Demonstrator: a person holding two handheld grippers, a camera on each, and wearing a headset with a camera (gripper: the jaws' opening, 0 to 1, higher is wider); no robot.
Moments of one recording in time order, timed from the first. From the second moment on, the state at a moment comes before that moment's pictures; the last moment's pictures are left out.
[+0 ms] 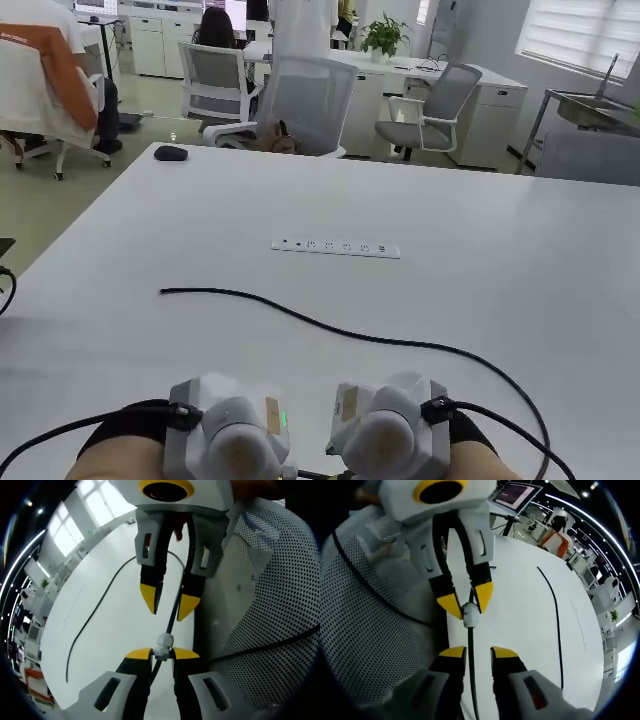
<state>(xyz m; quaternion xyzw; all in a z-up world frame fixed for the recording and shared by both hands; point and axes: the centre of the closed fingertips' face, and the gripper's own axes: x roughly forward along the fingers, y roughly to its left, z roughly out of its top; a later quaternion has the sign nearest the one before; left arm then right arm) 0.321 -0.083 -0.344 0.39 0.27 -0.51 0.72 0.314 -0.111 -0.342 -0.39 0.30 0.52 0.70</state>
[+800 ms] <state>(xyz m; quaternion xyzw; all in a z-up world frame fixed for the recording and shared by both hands) 0.323 -0.084 -0.341 0.39 0.26 -0.51 0.72 0.323 -0.157 -0.374 -0.45 0.37 0.46 0.66</state>
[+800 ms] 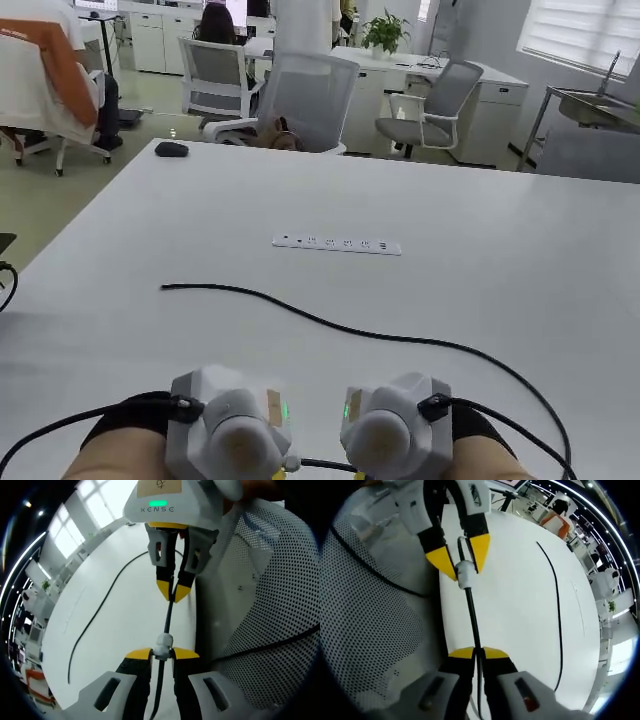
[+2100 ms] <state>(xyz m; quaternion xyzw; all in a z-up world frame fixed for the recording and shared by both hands) 0.316 -0.091 -0.334 0.39 0.24 -0.52 0.72 0.306 -0.109 -0.348 -0.40 0.29 0.54 0.68</state>
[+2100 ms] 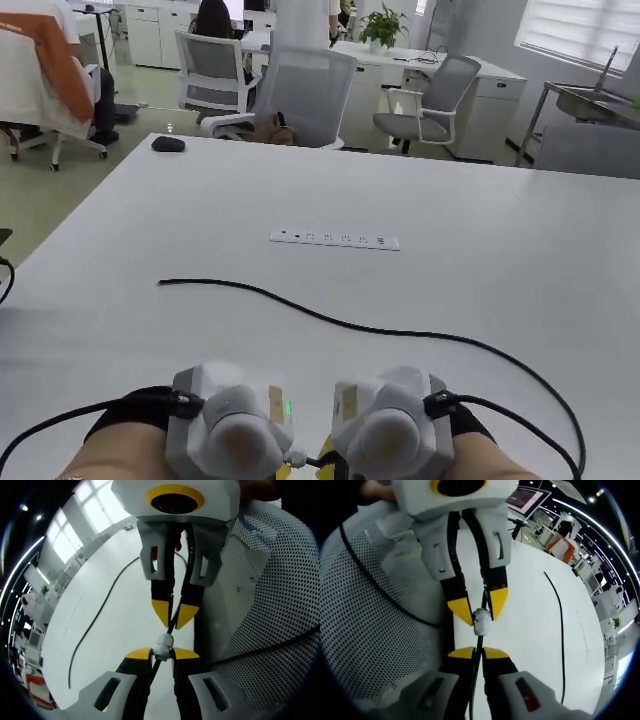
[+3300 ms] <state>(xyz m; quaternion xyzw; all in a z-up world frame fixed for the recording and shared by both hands) 0.323 -0.086 -0.334 0.38 0.25 -0.51 0.73 0.318 -0.188 -0.383 -0.43 0.45 0.42 0.66</state>
